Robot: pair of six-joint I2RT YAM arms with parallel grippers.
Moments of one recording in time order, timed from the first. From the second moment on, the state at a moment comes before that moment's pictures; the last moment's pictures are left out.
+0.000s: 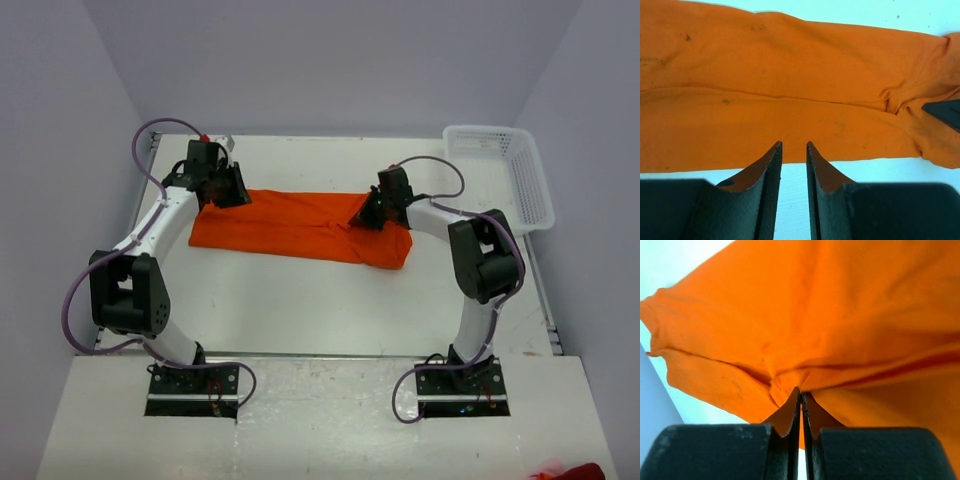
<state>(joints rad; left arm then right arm) -0.13 1.61 1.29 -0.52 0.19 -0.33 0.36 1.92 1.18 -0.12 -0.23 0.90</state>
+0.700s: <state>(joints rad) -0.24 1.63 1.26 -0.48 0.34 -0.33 0.36 1.74 1.21 -0.30 -0.20 0.60</state>
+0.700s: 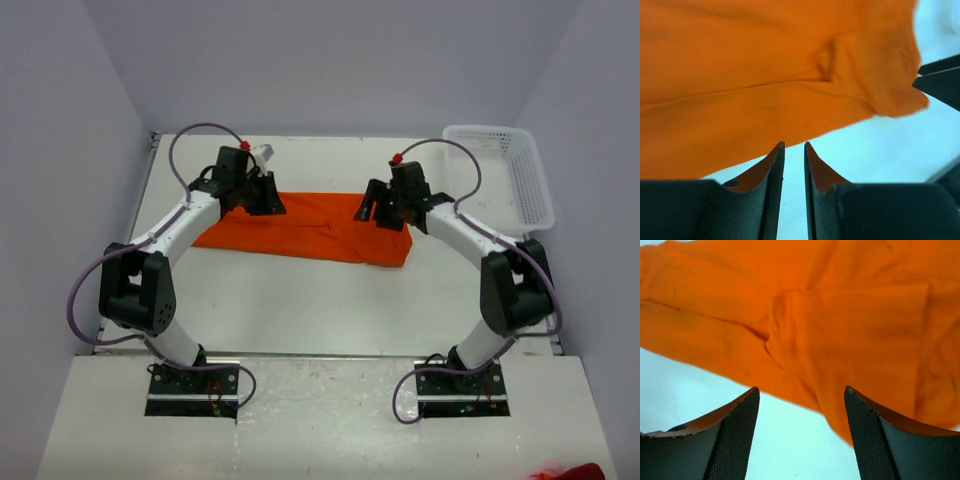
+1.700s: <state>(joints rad) -0.57 2.18 1.53 -0.20 0.66 -0.49 0.37 1.42 0.89 -0.50 0.08 0.58</state>
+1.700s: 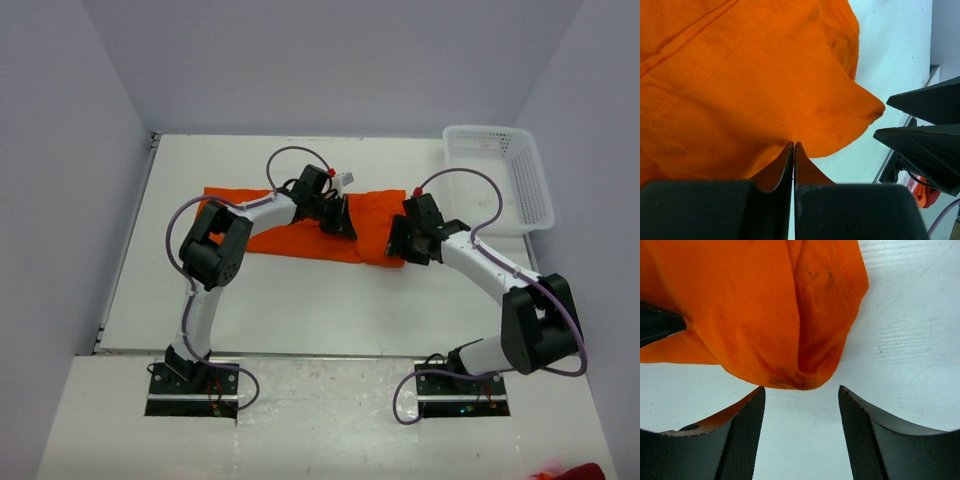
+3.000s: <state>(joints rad) -0.57 2.28 1.57 -0.18 0.71 -0.49 0.27 1.59 0.97 -0.53 0.11 0.58</state>
